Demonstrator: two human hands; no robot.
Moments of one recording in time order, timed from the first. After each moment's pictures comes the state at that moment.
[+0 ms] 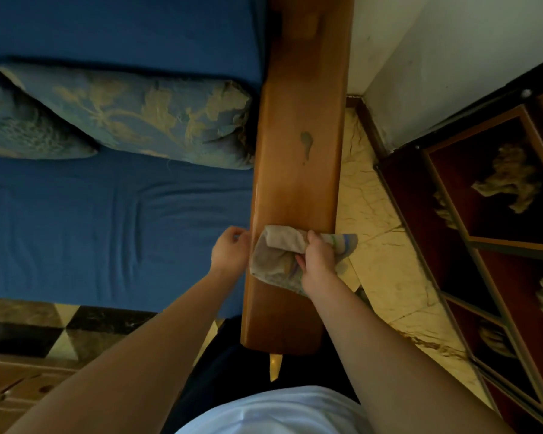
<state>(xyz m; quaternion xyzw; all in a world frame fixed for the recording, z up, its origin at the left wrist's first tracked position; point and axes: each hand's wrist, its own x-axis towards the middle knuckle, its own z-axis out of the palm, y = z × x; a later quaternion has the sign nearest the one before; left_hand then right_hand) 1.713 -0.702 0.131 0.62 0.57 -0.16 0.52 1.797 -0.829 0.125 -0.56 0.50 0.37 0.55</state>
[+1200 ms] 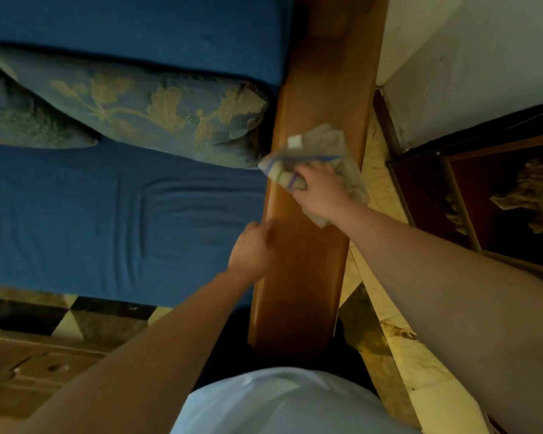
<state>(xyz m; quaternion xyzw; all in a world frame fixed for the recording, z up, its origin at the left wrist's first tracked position) 1.764 -0.677 0.129 0.78 0.36 -0.29 0.42 1.943 -0.754 0.108 -0.86 -0.29 0.40 0.11</state>
